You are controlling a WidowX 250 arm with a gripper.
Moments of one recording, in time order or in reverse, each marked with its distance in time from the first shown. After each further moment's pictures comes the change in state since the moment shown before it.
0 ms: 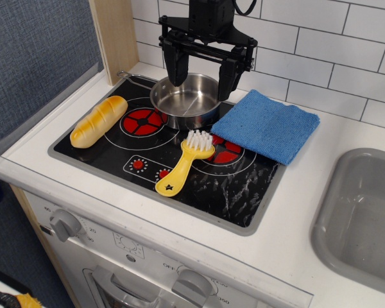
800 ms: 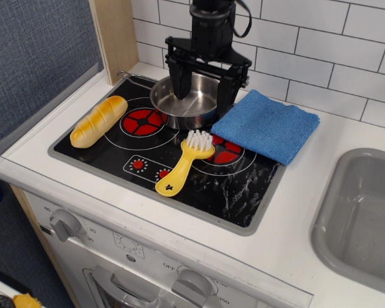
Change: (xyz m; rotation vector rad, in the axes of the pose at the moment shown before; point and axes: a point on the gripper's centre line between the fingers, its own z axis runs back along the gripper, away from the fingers) arm 0.026 0.011 -0.045 -0.007 0.021 -0.045
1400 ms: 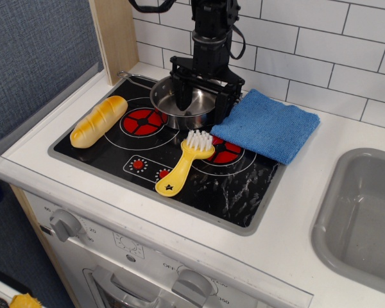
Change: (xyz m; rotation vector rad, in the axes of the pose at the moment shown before) arm 0.029 0.014 -0.044 0.018 0.012 -0.021
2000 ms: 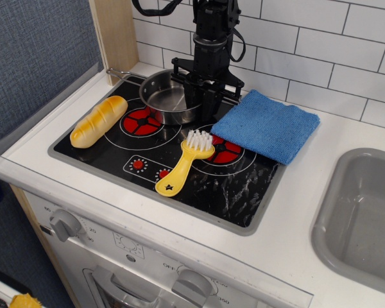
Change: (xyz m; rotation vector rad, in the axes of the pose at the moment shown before) arm 0.003 0.002 -0.004 0.002 0.022 -0.026
